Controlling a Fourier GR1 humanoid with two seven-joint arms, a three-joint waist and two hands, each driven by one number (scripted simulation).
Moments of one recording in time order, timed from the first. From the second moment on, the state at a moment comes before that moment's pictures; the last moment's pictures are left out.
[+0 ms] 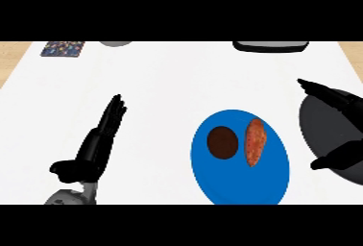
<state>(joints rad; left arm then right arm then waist) -0.08 0.23 -0.31 -1.56 0.19 0.21 -0.13 -0.25 -0.75 0.14 -1.50 -0.12 0.35 -0.01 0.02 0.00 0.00</state>
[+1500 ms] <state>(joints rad) -0.04 0.13 -0.22 -1.56 0.09 0.11 -0.11 -0.34 -0.42 0.24 -1.36 0.43 0.50 0.12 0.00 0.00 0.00</state>
